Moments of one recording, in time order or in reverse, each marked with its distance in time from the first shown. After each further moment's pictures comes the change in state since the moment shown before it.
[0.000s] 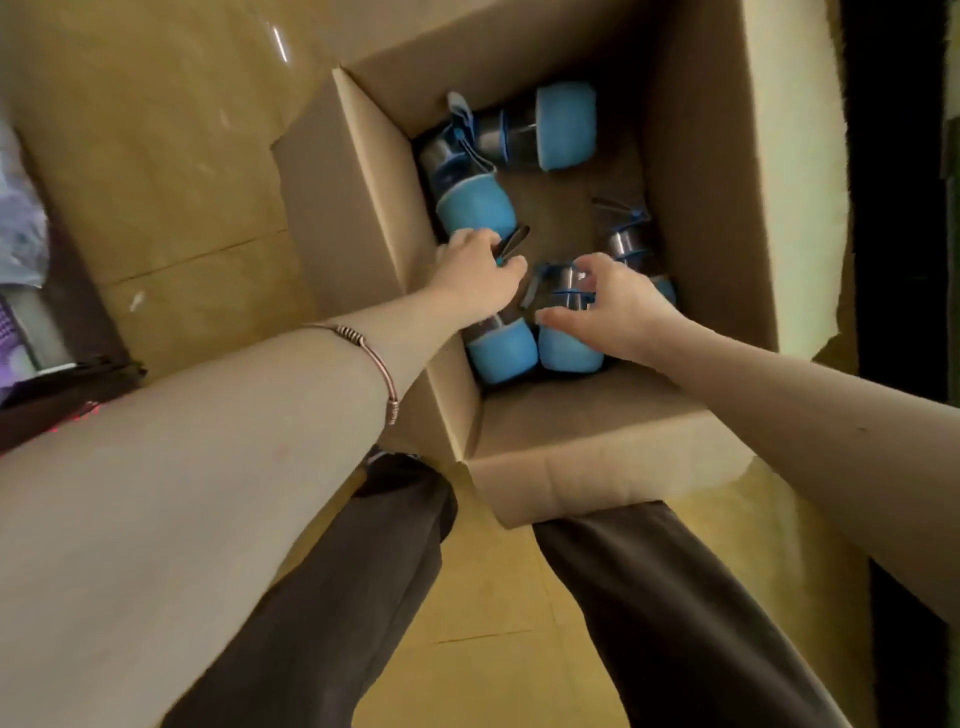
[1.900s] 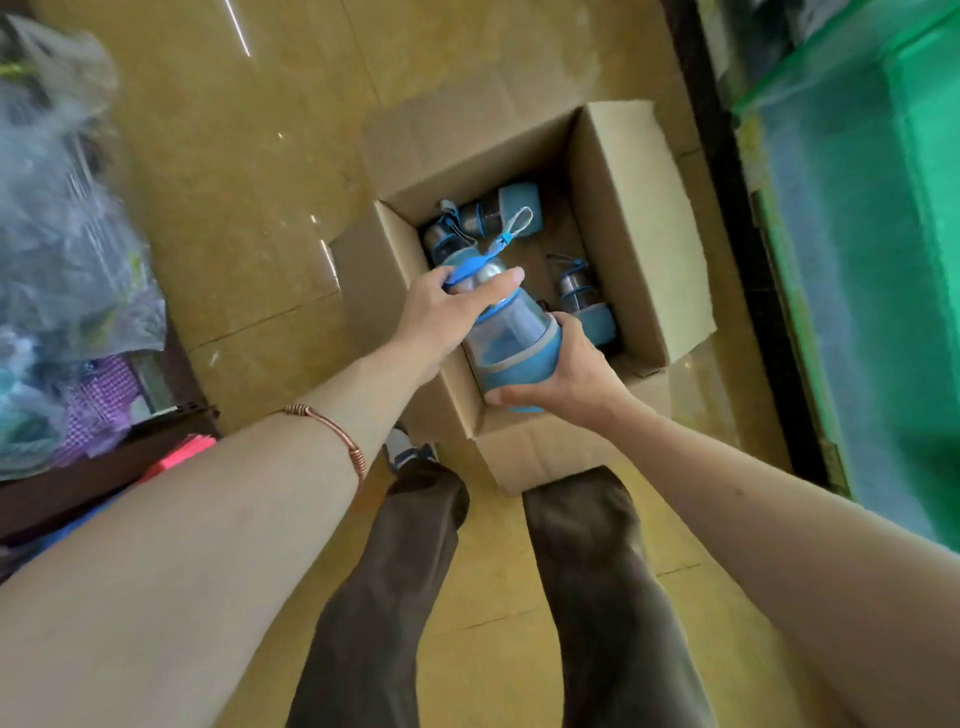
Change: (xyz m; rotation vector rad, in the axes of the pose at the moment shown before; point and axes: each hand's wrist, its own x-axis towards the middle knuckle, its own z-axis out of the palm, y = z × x) left_hand -0.156 0.054 -0.091 -0.727 0.057 -0.033; right_hand -0.157 -0.040 -0.016 0.388 0.089 -0.046
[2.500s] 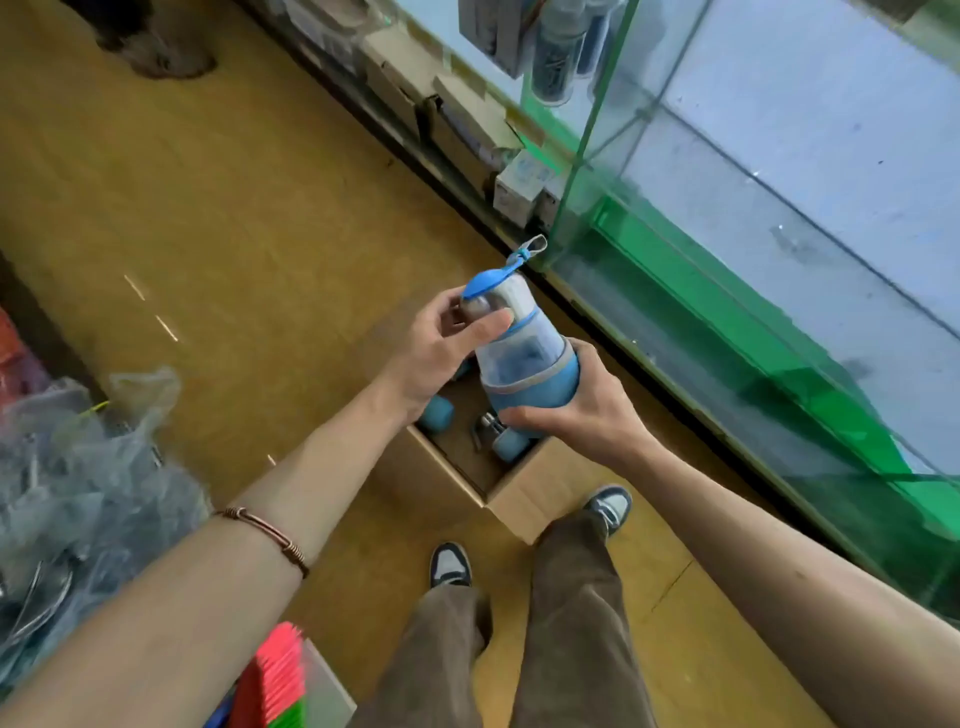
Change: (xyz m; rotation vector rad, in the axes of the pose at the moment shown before) left_hand -0.235 0.177 -0.071 -0.088 -0.603 0.498; right_hand -0.285 -0.140 -0.045 0.363 0.574 -0.167
